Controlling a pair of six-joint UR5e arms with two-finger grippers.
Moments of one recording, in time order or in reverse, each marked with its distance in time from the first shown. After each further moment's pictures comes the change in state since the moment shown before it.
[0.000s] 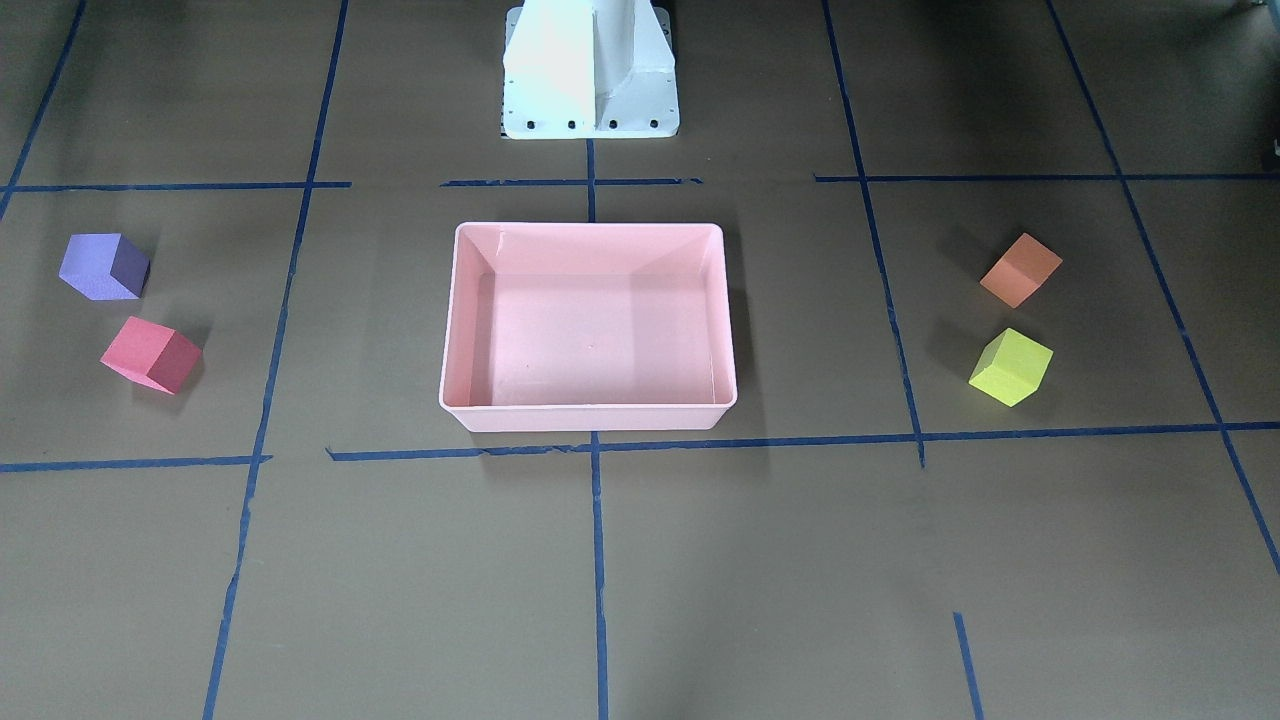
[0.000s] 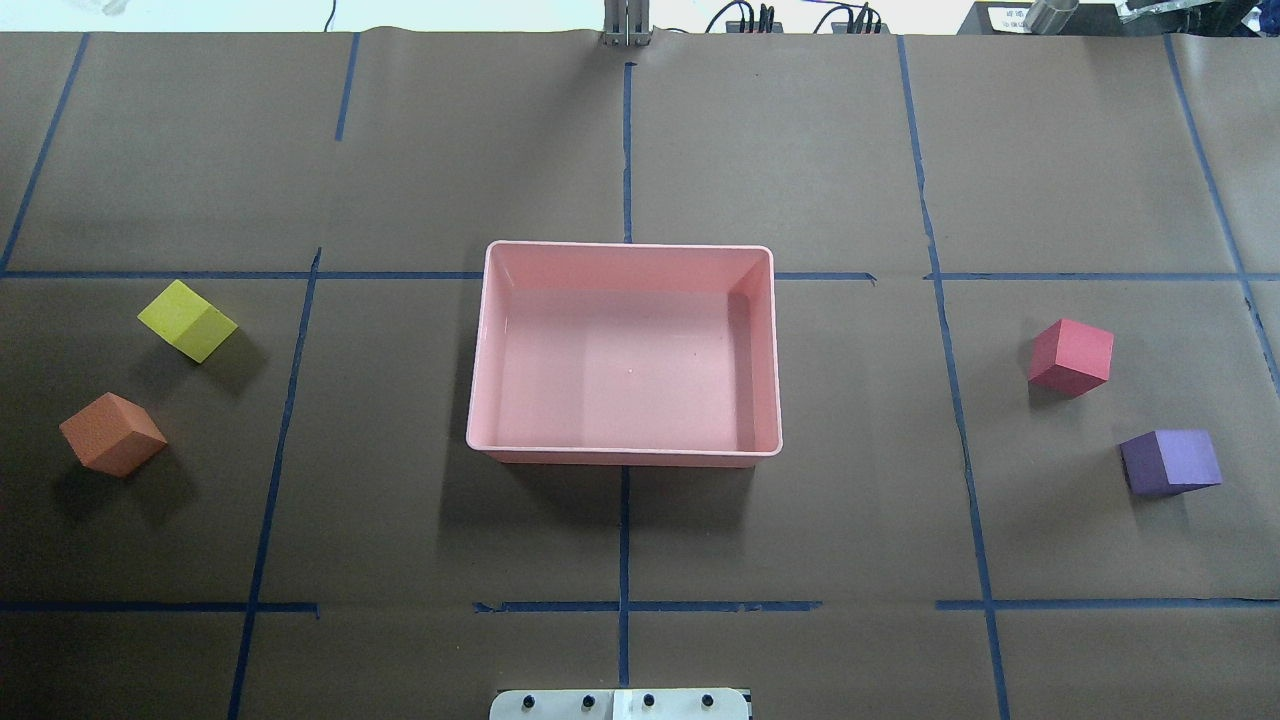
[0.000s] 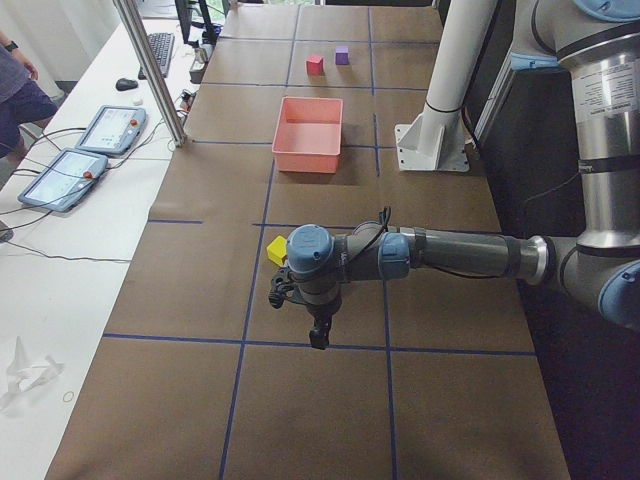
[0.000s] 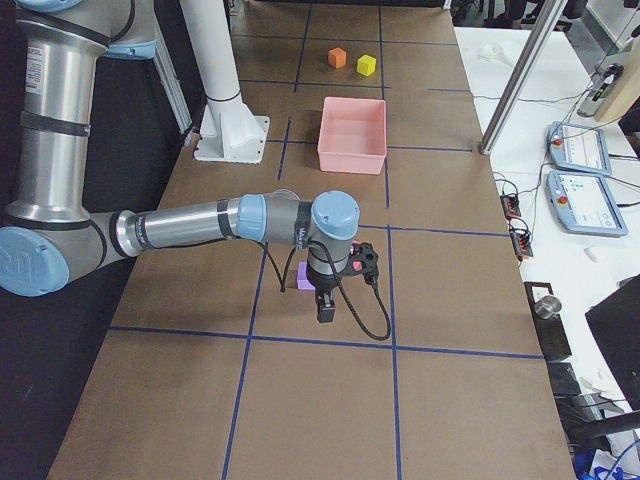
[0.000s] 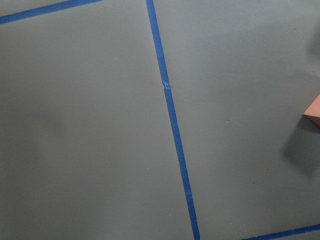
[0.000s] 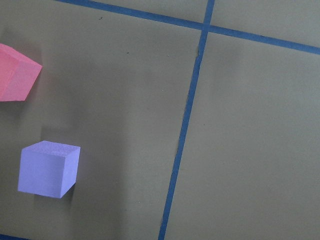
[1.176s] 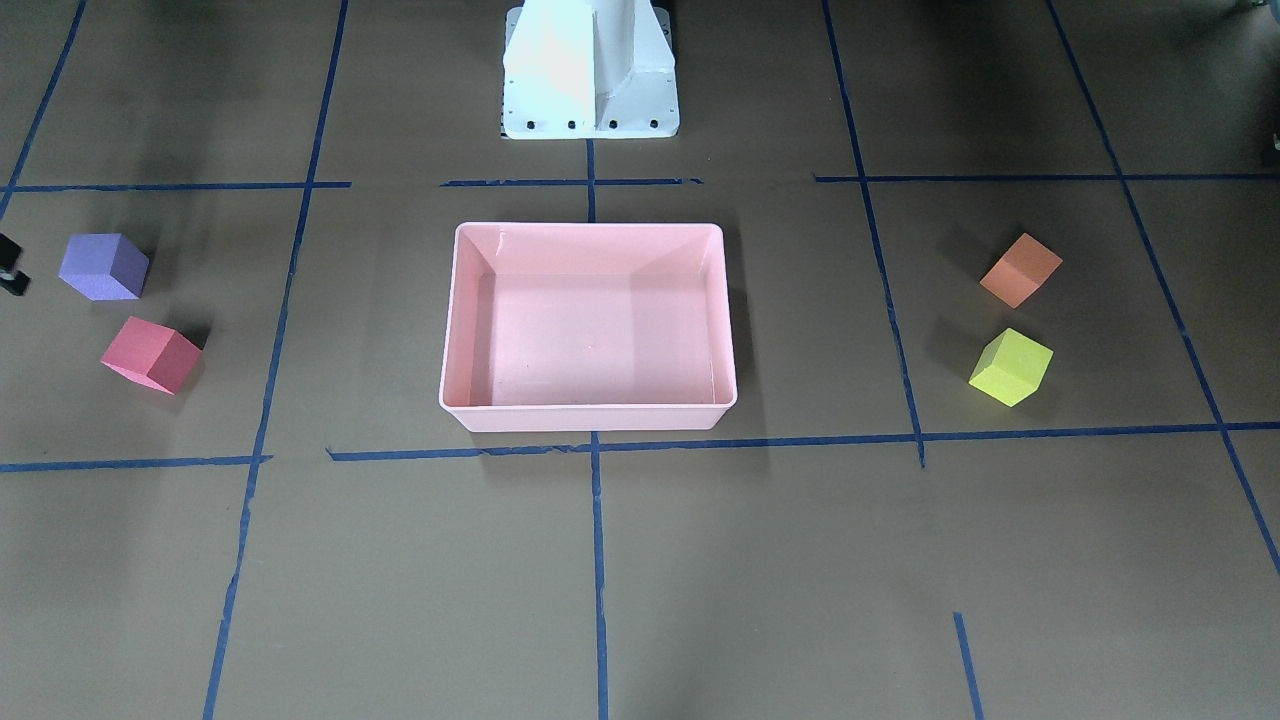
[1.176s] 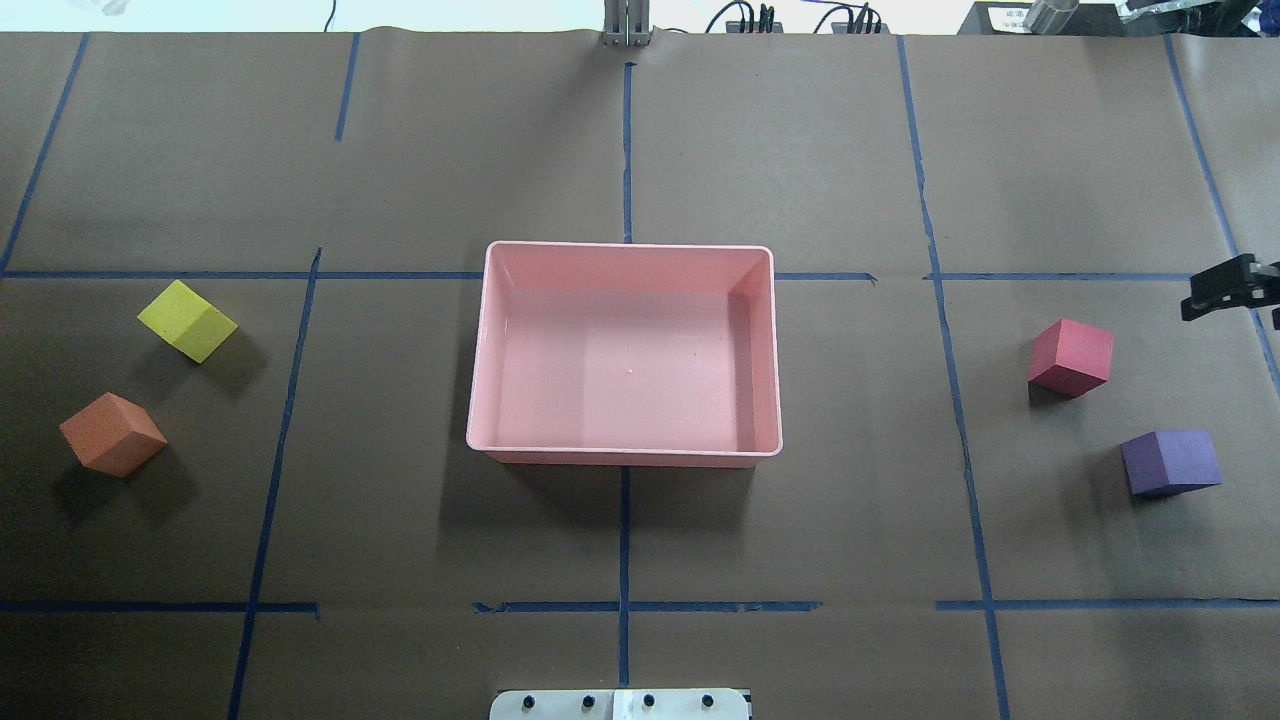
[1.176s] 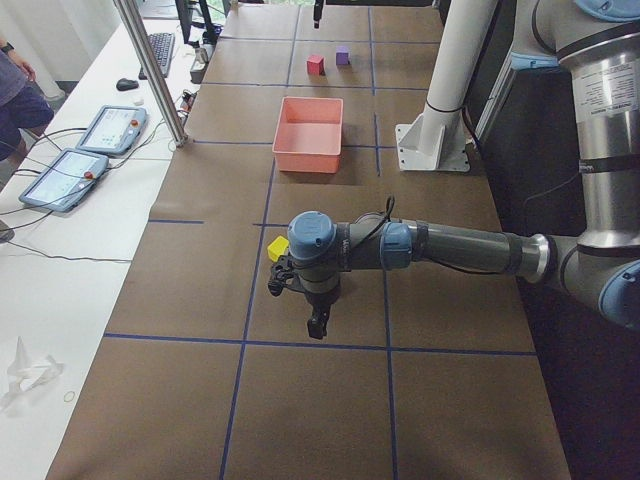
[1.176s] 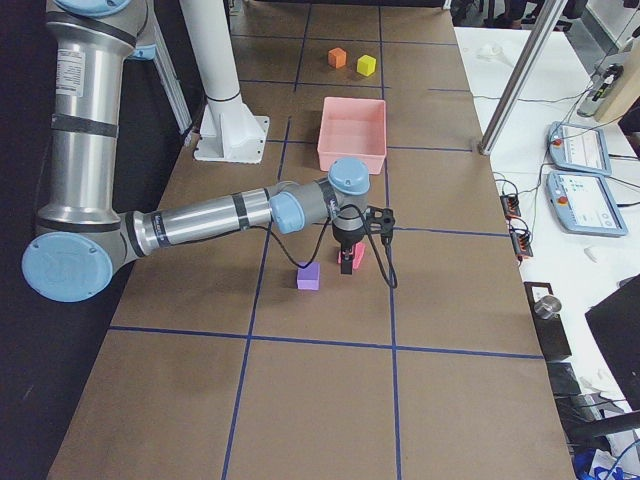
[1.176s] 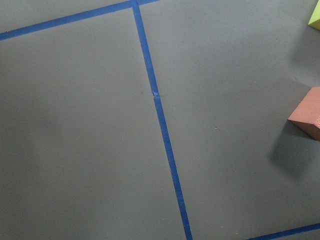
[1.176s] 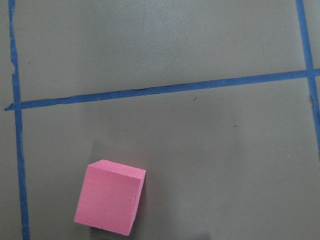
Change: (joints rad) left arm 0.000 0.000 -0.050 0.008 -0.002 0.000; right arm -0.411 0.083 -0.020 0.492 -0.104 0.987
